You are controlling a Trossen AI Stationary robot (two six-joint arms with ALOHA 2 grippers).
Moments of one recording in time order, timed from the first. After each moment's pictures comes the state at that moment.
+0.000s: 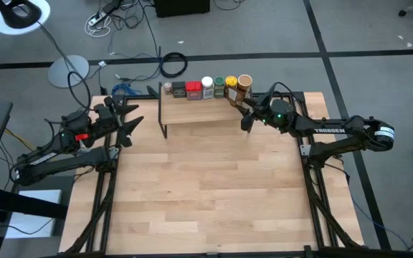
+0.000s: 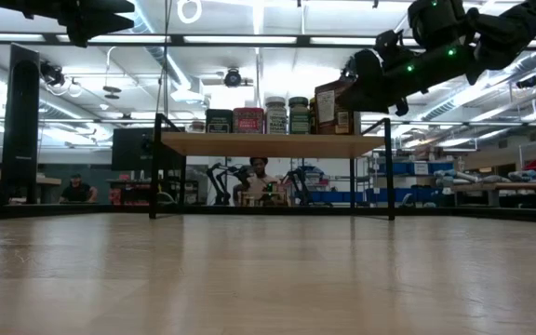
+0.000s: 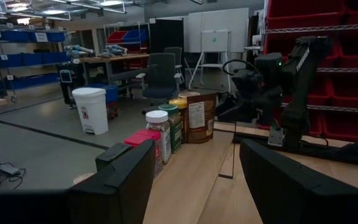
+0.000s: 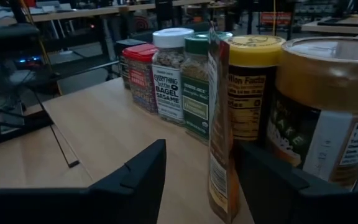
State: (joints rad) left arm 0.36 0.29 0.57 -0.21 -0.11 0.02; right arm -0.41 1.16 0.52 0.51 0.26 0.11
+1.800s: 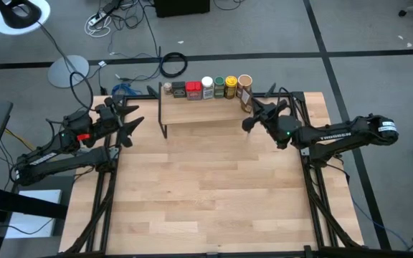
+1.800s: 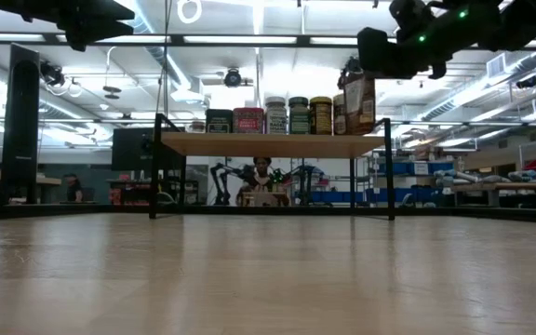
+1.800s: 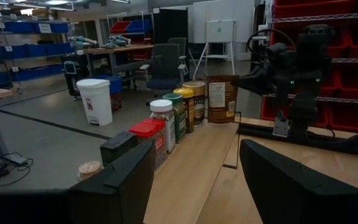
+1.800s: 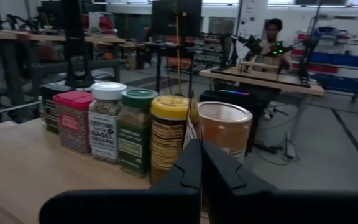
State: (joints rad) left arm 0.36 0.29 0.57 -0.25 -0.13 0.02; right arm -0.09 1.10 0.52 0.62 0.99 -0.08
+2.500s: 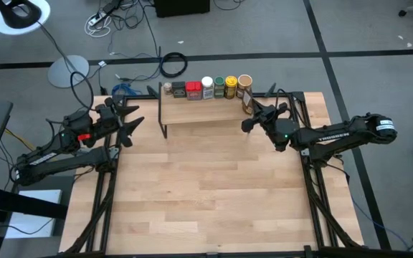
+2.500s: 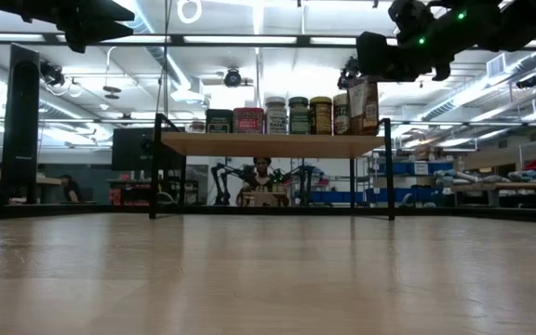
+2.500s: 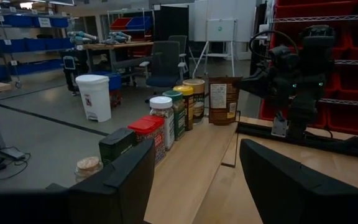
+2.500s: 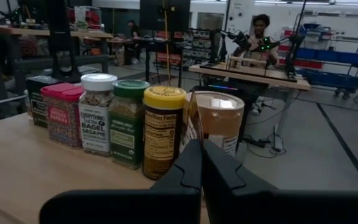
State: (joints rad) left arm 0.36 0.29 0.57 -0.26 -0.13 0.00; right arm -0.05 1.13 0.52 0.62 1.08 -0.07
